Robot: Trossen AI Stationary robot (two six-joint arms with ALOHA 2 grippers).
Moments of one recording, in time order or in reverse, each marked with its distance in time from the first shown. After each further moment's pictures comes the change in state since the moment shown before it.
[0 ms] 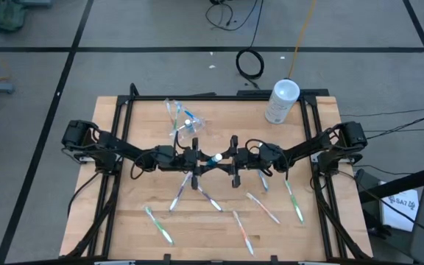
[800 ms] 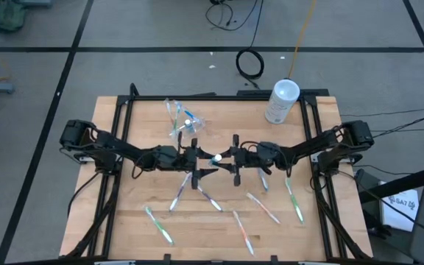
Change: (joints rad) left arm 0.004 -0.028 0.000 -0.114 -0.017 -0.037; right arm -0.016 -0.084 0.000 -0.235 0.003 -0.064
